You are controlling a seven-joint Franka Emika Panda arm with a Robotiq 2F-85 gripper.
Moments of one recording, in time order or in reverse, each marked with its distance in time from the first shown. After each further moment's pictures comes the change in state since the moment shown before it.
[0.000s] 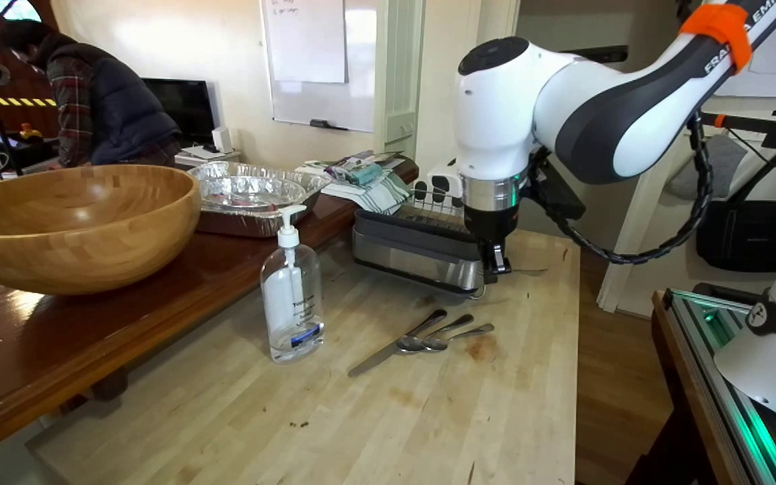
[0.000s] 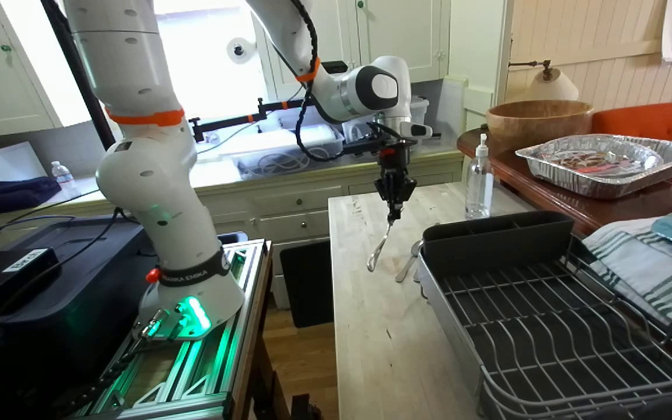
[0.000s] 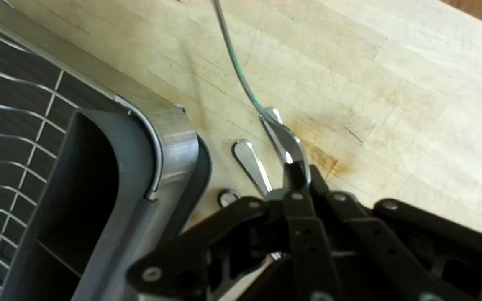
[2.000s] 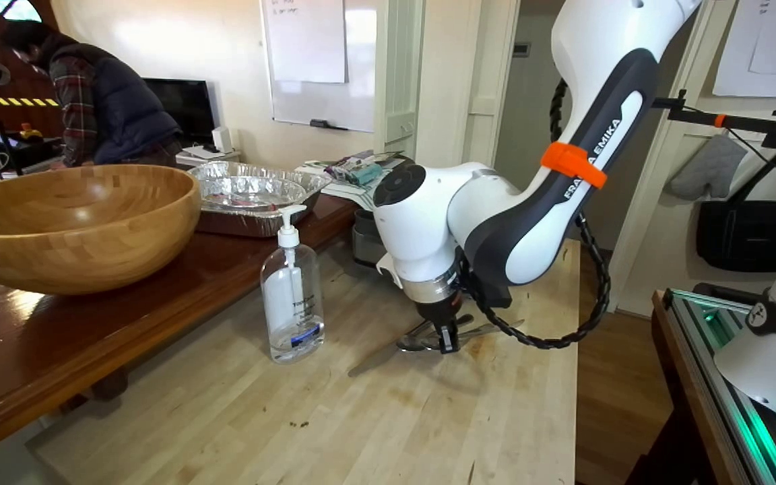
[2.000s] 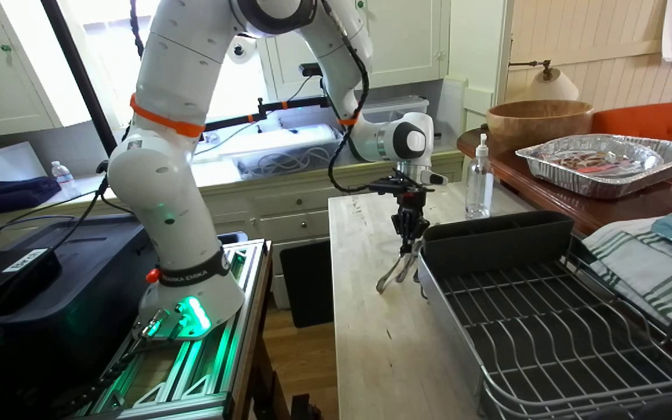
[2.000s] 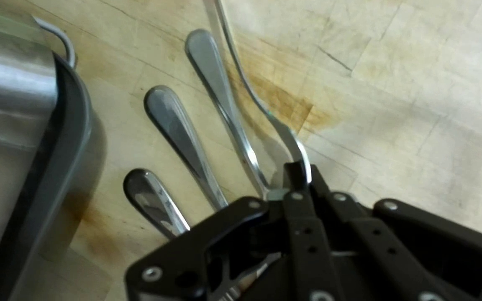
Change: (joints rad) arm 0.156 0.465 -0.122 0.310 0.006 0.024 0.099
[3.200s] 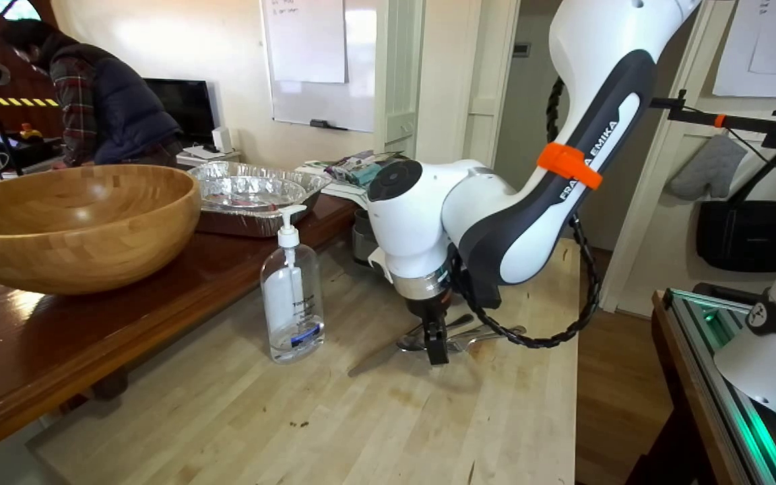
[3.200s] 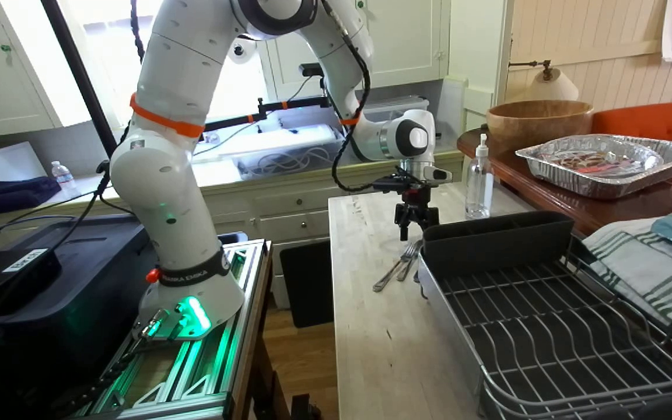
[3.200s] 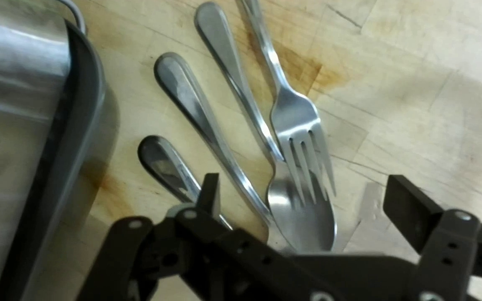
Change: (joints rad) arm 0.033 0.005 -0.032 0.029 -0.019 0.025 0.043
